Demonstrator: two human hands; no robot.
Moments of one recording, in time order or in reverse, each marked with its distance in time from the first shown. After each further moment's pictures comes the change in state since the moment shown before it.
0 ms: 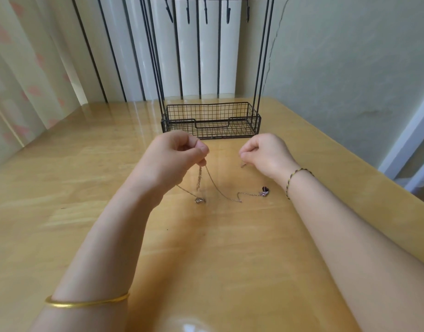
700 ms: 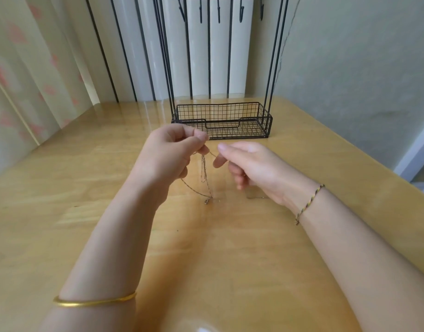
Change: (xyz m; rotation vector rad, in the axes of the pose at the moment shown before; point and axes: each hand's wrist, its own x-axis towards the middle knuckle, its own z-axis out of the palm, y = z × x) left_hand 0.001 0.001 -0.009 -0.217 0.094 -0.023; right_hand -0.040 -0.041 0.008 0.453 -0.355 -0.065
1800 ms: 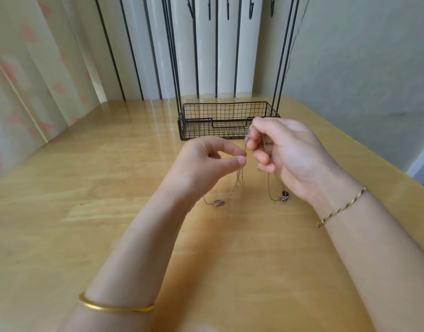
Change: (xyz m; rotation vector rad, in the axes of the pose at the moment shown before) left_hand -0.004 -0.007 0.026 0.138 -0.121 0.073; right_hand -0.007 -0.014 -0.016 0.443 0.160 -0.114
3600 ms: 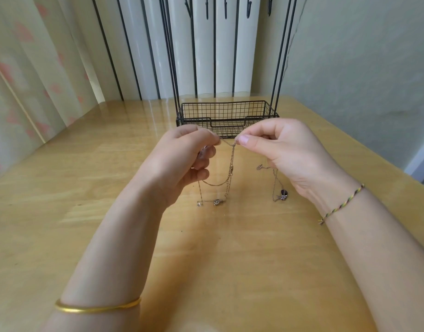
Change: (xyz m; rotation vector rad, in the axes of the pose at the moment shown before) left_hand -0.001 0.012 -0.022 -0.292 -0.019 -0.170; right_hand -0.002 0.000 -0.001 -0.409 0.084 -0.147
